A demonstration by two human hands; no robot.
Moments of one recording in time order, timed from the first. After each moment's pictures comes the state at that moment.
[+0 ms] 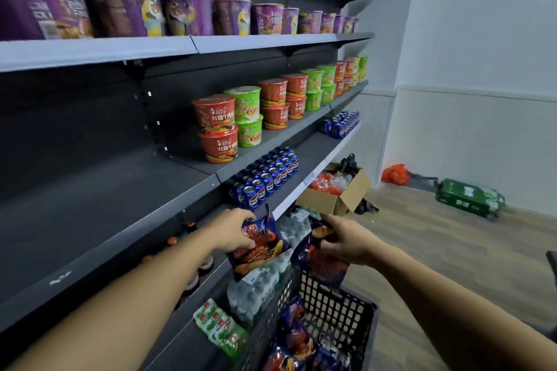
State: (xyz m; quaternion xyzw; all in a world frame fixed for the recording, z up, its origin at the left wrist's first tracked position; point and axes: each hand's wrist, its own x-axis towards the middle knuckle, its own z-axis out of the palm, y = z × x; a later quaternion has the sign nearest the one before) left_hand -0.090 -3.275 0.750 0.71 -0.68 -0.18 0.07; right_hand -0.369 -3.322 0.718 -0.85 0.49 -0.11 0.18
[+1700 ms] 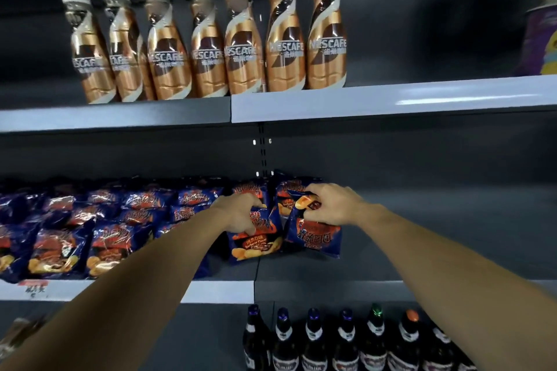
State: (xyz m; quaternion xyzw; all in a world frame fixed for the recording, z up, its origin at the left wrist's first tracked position) left_hand 0.389 -2.701 0.846 0.96 -0.27 -0.07 0.05; right_hand 0.315 -2.927 0.840 -0.99 0.00 -0.06 0.12
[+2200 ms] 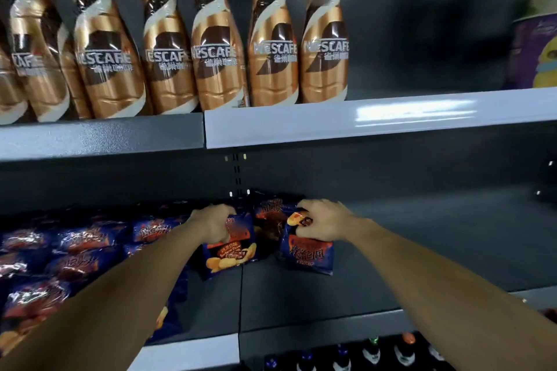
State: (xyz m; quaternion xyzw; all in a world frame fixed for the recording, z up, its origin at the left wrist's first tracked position) left_hand 0.501 -2.721 0.823 0.96 -0.29 -0.05 0.01; right_hand 0.365 -2.952 0.825 -0.99 0.07 -0.03 0.11
